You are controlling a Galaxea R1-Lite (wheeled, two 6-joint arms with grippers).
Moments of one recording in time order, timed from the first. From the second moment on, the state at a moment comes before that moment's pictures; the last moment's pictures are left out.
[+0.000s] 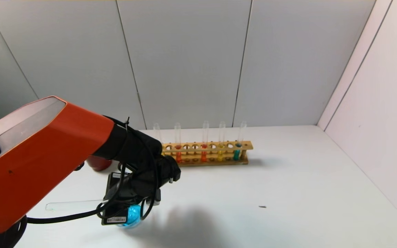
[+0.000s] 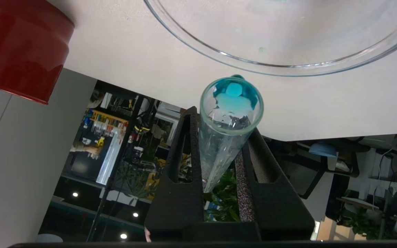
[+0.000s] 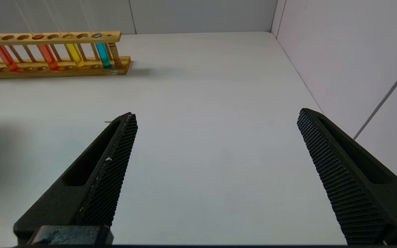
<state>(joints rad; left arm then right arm) -0.61 2.18 -1.36 0.98 0.72 0.54 0.00 0.00 -0.02 0.04 -0.01 0.02</state>
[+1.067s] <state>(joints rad) -0.66 2.20 -1.44 1.11 0.76 0.51 0.00 0.00 -0.02 0.04 -0.01 0.02</state>
